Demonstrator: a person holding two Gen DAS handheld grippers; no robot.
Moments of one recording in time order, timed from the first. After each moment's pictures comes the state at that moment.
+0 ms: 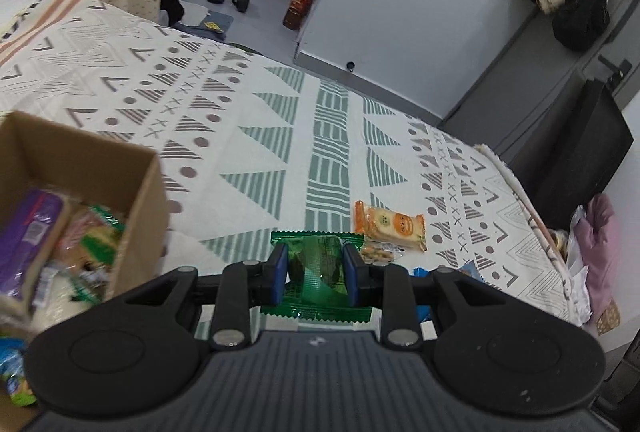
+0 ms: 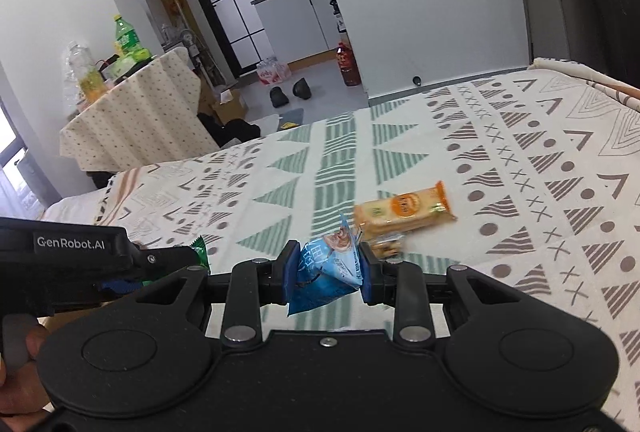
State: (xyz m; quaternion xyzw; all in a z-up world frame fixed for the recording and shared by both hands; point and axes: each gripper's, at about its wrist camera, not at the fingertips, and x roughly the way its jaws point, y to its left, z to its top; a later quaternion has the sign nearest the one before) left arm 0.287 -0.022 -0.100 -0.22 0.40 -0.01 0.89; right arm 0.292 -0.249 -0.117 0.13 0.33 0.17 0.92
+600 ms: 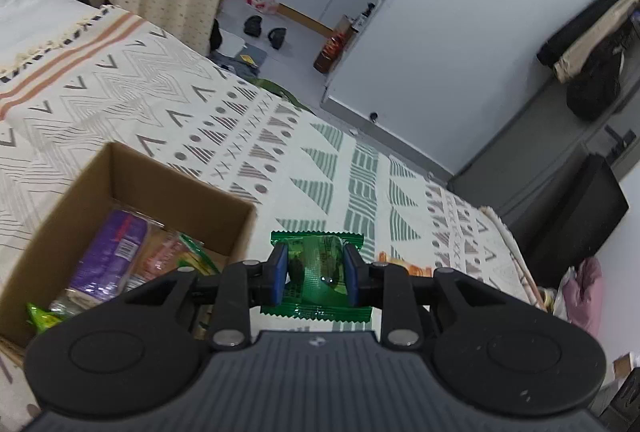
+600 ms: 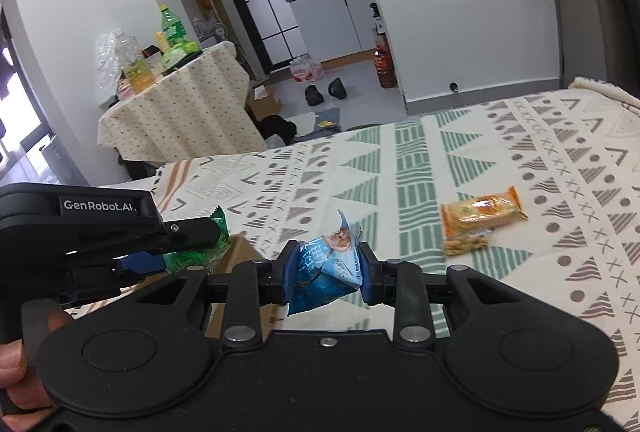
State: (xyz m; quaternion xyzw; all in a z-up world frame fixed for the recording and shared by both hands) left arm 0.242 0.041 -0.055 -0.27 0.35 0.04 0.90; right arm 0.253 -0.181 -0.070 0.12 0.32 0.20 0.92
